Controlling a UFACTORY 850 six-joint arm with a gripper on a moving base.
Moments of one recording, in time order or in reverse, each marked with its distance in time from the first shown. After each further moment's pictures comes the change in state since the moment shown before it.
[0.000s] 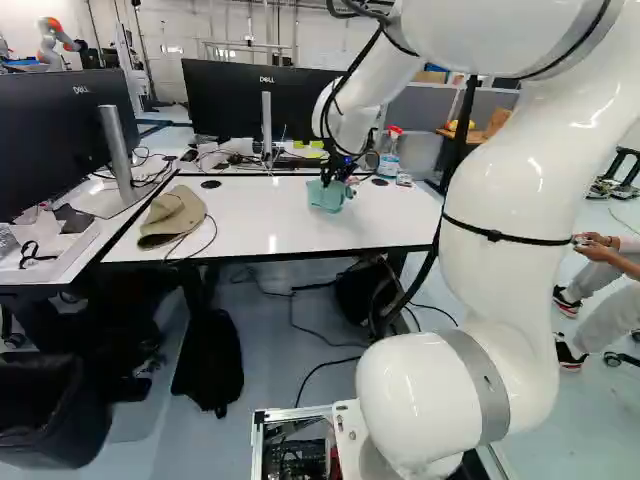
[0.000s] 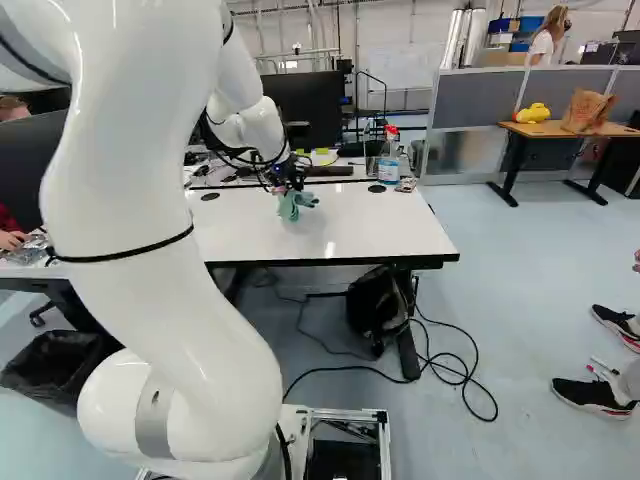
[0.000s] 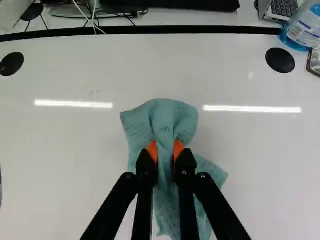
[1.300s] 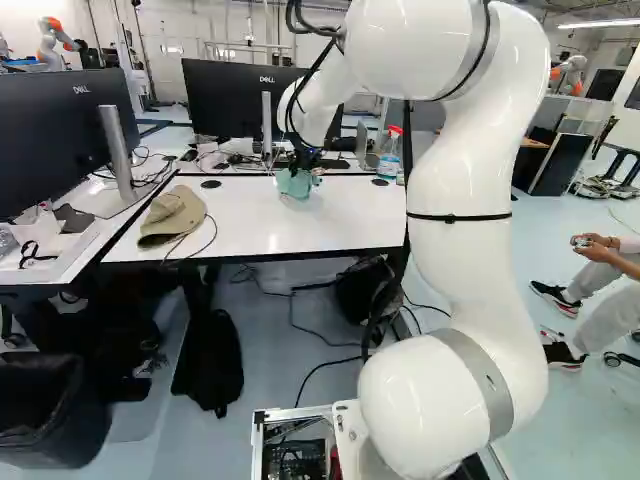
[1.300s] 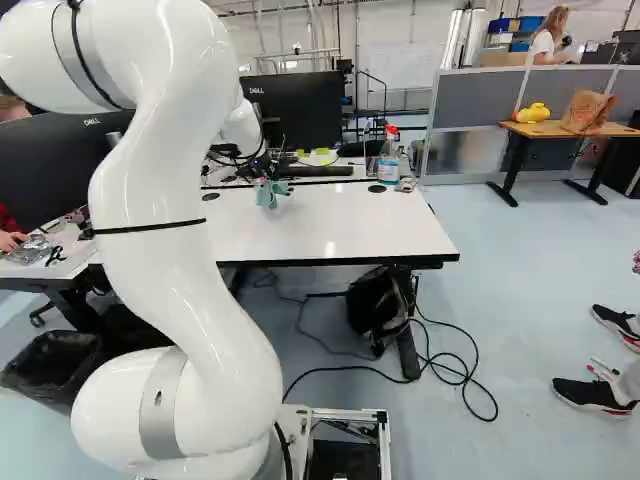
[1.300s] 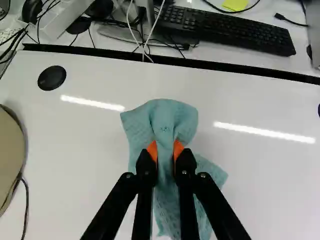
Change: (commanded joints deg) arm 8.5 -12.4 -15.3 0.0 0.0 0.0
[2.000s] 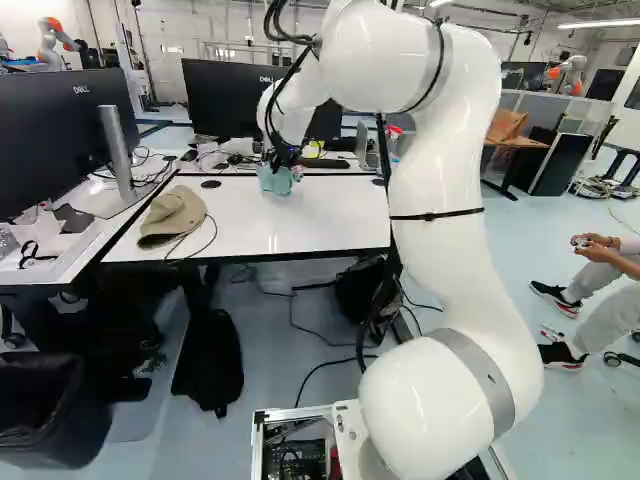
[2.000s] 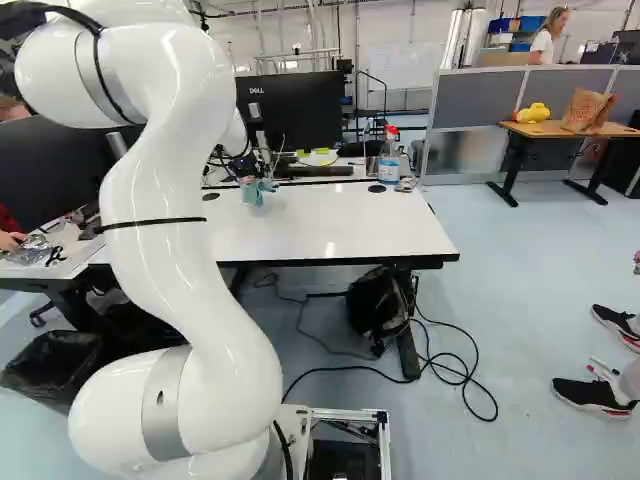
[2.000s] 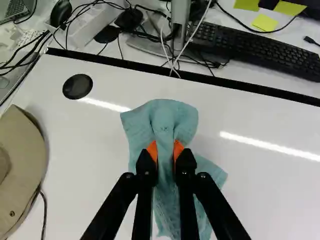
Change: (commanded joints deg) arm 4.4 -6.1 -7.9 0.0 0.0 0.0
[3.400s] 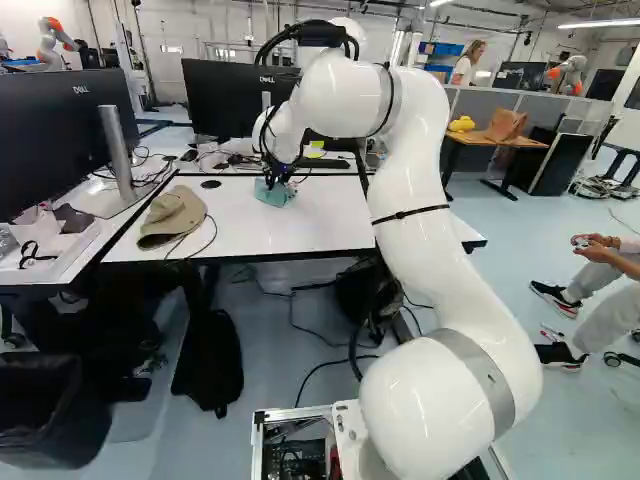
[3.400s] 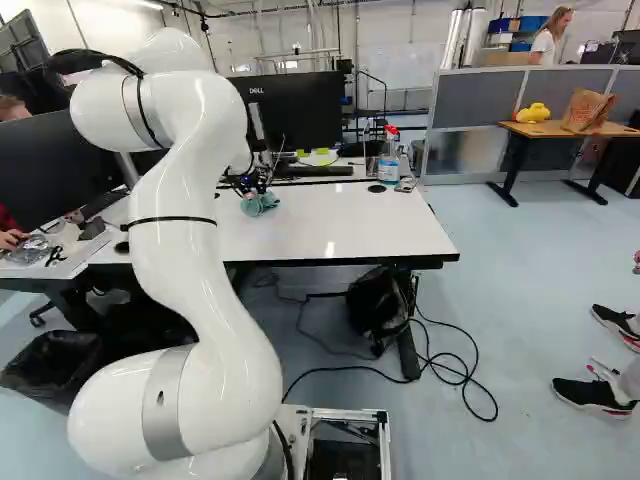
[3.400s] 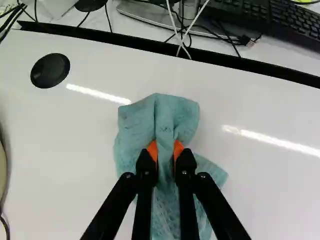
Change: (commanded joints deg) arm 0.3 -10.0 -5.7 0.0 0.0 0.0
